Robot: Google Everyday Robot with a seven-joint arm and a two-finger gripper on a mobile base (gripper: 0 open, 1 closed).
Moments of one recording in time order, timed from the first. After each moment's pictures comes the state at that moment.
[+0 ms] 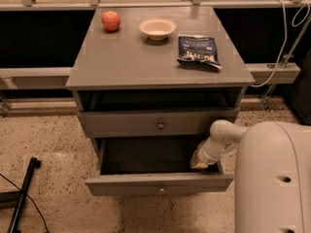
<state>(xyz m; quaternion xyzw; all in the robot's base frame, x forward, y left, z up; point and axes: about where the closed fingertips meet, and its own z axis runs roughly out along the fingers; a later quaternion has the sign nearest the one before) 0.607 -0.179 0.390 -0.70 0.69 0.10 0.15</state>
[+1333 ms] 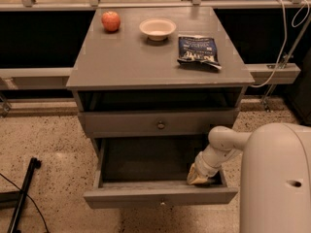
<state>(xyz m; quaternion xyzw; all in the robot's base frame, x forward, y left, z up) 0.534 -0.160 0.388 -0.73 0.65 0.19 0.10</state>
